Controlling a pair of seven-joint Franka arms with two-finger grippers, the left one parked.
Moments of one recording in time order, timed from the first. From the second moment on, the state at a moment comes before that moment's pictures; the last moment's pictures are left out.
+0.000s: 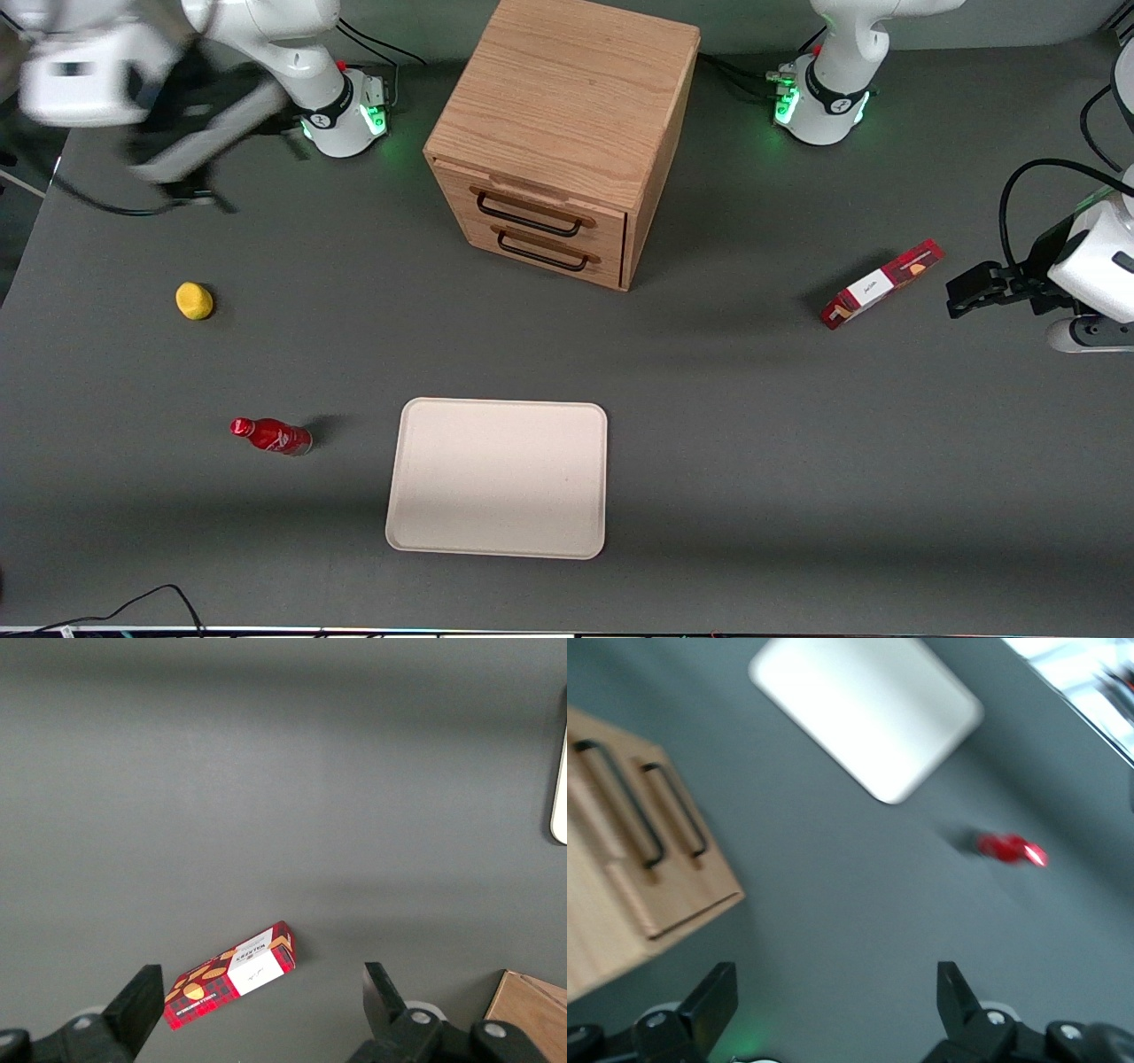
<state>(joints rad) 0.03 -0.06 0.24 -1.43 0.02 1.43 -0.36</state>
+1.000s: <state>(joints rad) 0.02 -0.13 -0.04 -1.70 -0.07 1.61 -0.37</state>
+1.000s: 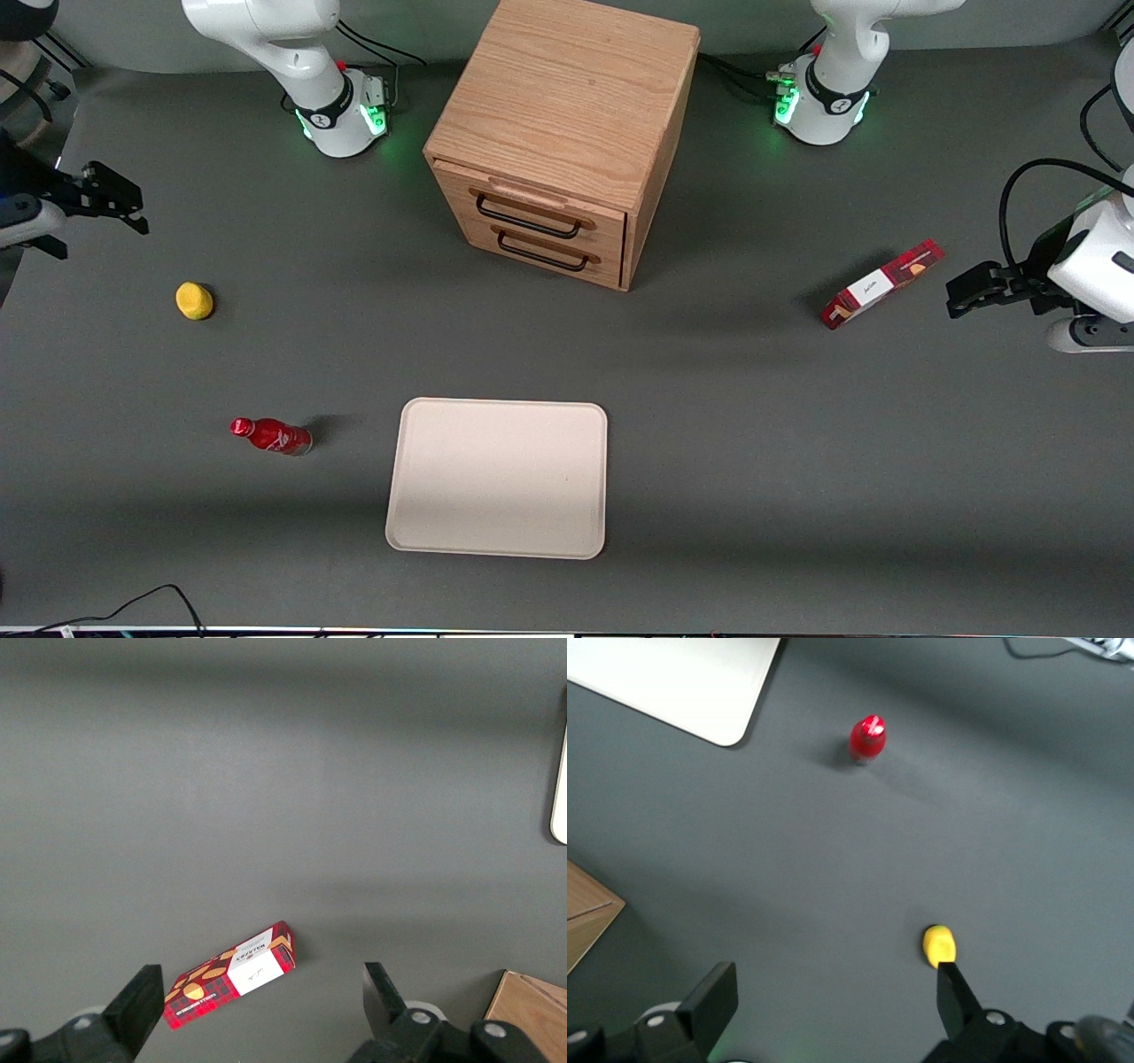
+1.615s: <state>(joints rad) 0.02 -0.13 -0.03 -1.71 0.01 1.59 0.02</state>
